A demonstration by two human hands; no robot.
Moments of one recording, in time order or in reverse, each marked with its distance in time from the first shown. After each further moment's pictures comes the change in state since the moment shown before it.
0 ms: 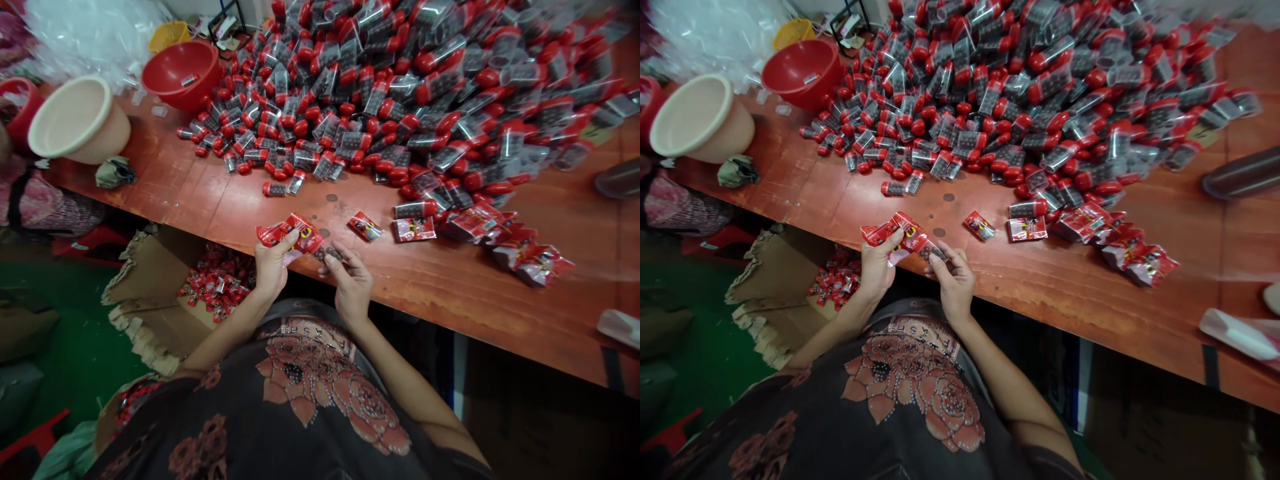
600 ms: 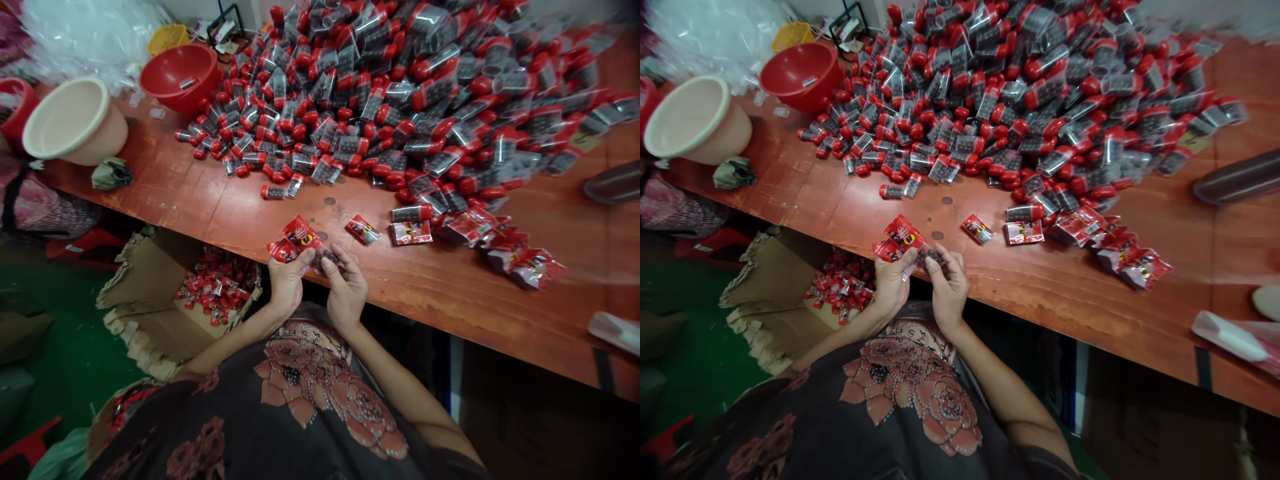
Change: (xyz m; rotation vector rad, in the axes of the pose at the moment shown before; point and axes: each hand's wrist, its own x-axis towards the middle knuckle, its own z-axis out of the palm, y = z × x) left_hand -0.026 -0.020 0.013 -0.079 -0.043 -0.030; right_hand -0.007 -0.003 0.011 -0.007 0.063 -0.064
